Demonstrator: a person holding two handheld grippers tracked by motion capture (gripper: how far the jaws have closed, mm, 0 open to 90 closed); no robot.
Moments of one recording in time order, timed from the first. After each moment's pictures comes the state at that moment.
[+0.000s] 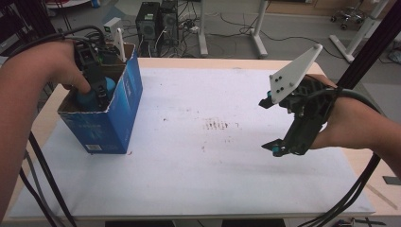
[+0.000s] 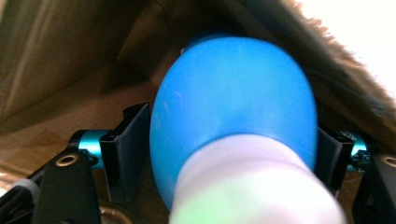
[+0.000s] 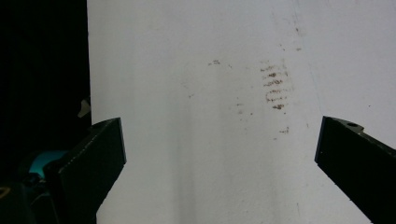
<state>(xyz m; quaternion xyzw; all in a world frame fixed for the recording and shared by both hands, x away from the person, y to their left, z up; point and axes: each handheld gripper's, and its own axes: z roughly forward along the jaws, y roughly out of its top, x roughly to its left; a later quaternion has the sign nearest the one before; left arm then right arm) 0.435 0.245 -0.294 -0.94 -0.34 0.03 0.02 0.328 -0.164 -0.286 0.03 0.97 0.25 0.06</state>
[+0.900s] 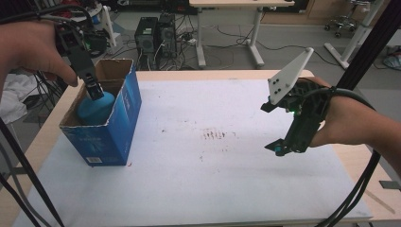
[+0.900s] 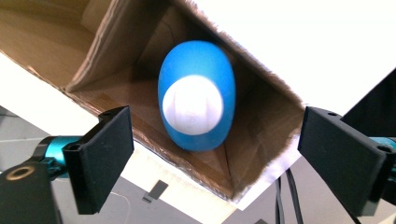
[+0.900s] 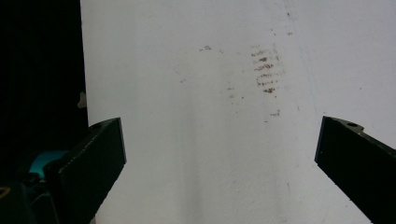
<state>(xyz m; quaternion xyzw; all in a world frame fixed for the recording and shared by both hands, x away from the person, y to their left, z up) 0.416 0.232 -0.211 -0.95 -0.32 -0.01 -0.01 0.340 -0.180 -0.279 0.04 0.97 0.24 0.05</state>
